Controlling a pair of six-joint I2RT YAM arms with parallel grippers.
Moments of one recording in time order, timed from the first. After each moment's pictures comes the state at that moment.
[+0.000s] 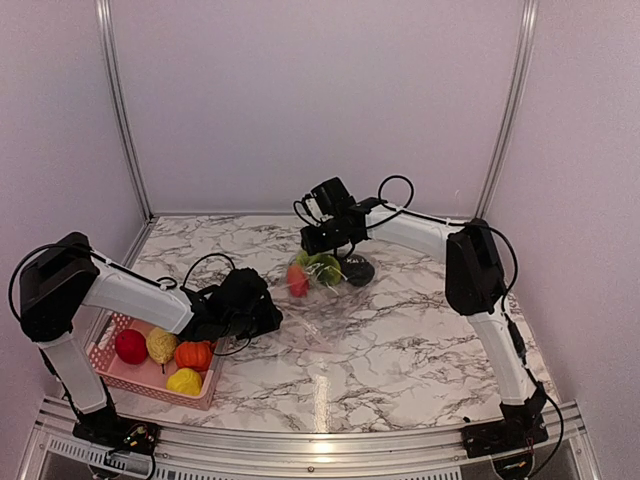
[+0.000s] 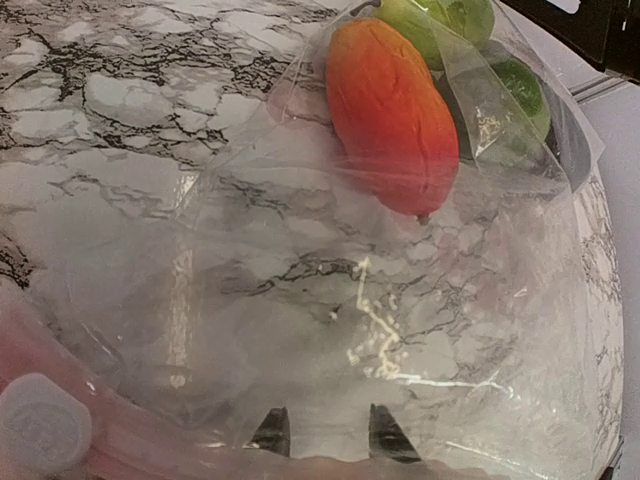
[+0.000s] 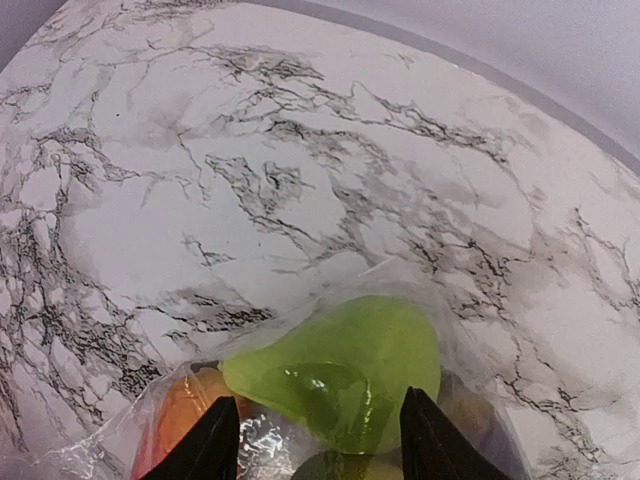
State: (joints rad) left arm -0.90 1.75 0.82 0.18 -0.21 -0.98; right arm 0.70 2.43 2.16 -0.53 0.06 0.18
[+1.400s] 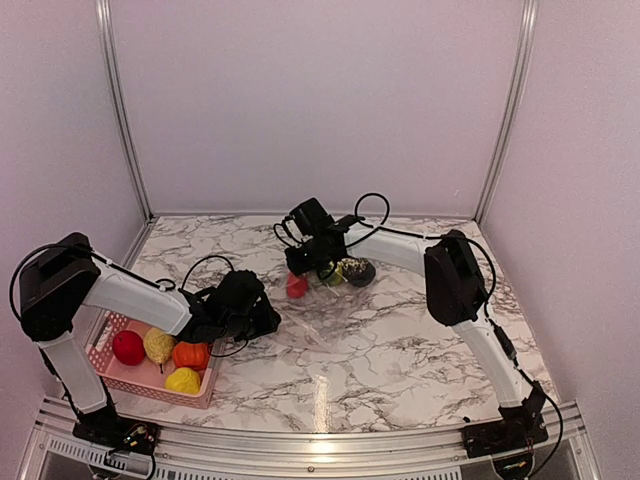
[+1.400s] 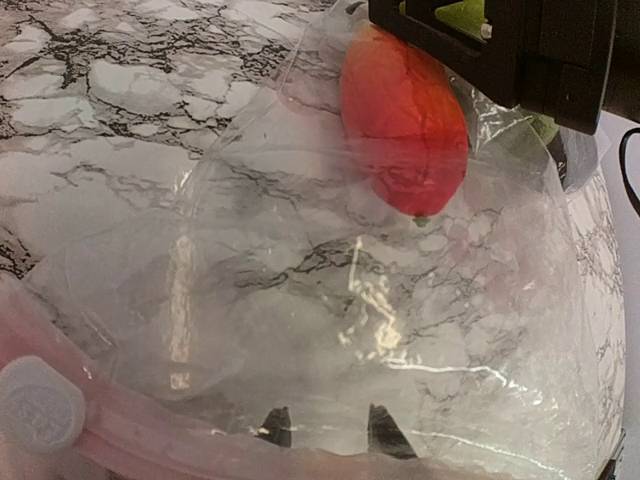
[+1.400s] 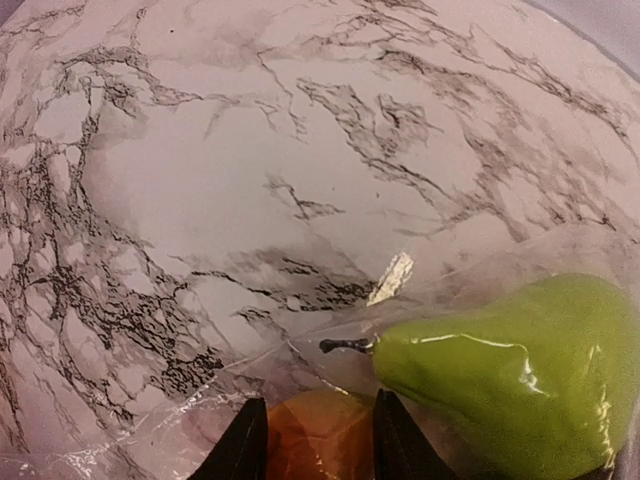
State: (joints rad) left arm -0.88 1.75 0.79 0.21 -0.18 -0.97; right arm 0.77 2.54 2.23 -0.55 0.05 0.19
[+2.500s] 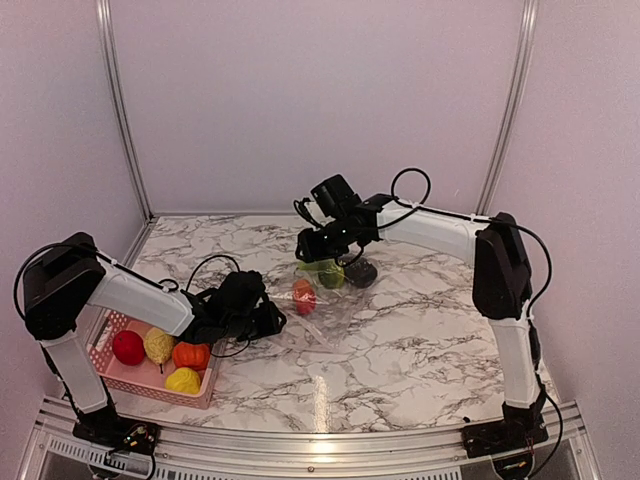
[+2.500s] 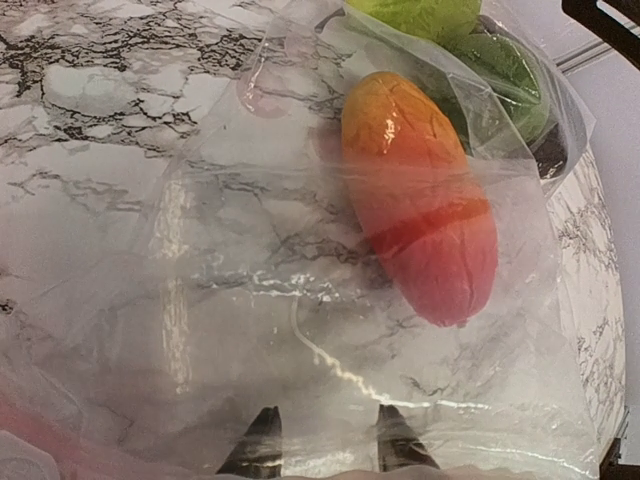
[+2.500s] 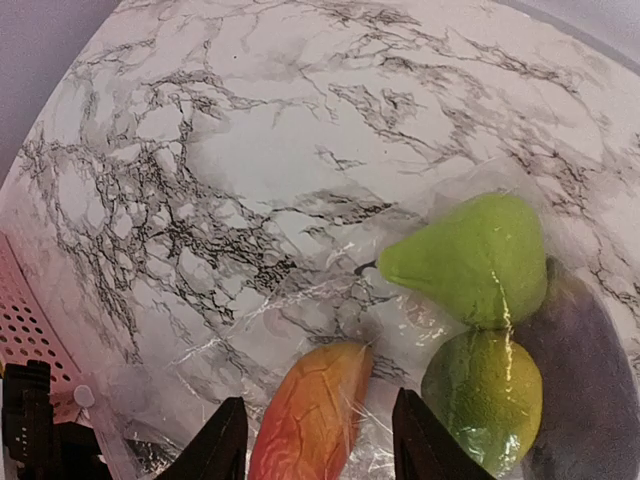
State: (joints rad) left arm -0.89 1.77 0.79 0.25 -0.14 -0.92; right arm 0.76 2.23 1.96 -0.57 -0.07 0.31
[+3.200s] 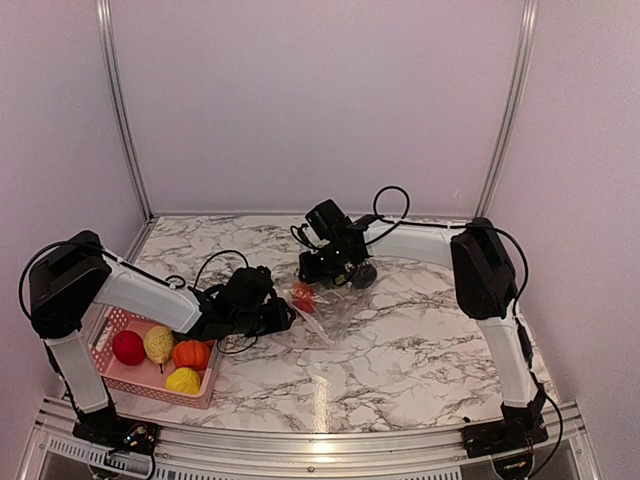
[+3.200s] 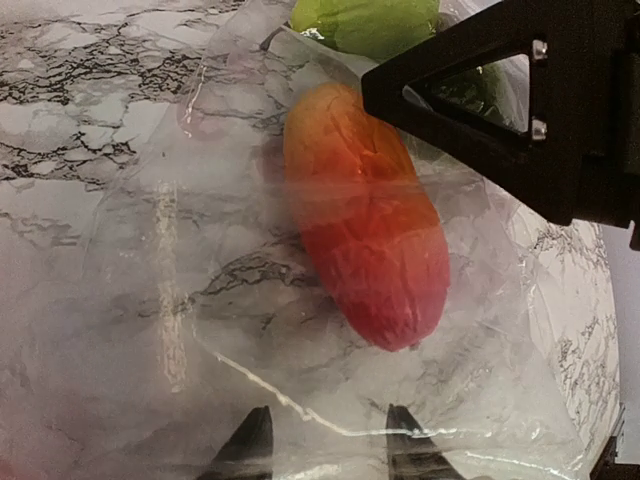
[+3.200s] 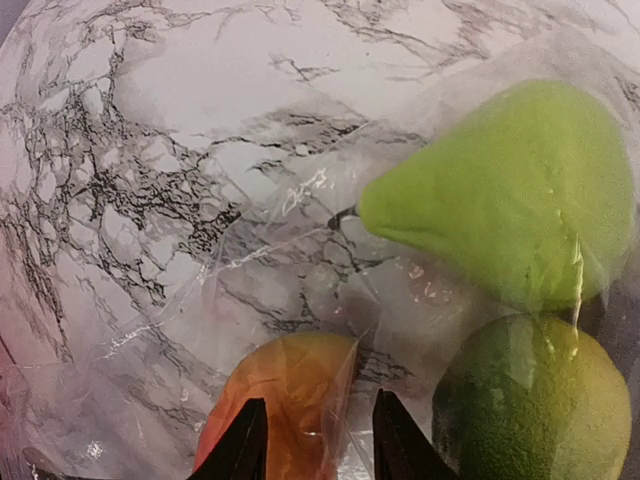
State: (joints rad) left arm -0.90 1.80 0.85 0.25 -0.14 -0.90; right arm 0.76 2.30 1.90 -0.53 -0.07 0.33
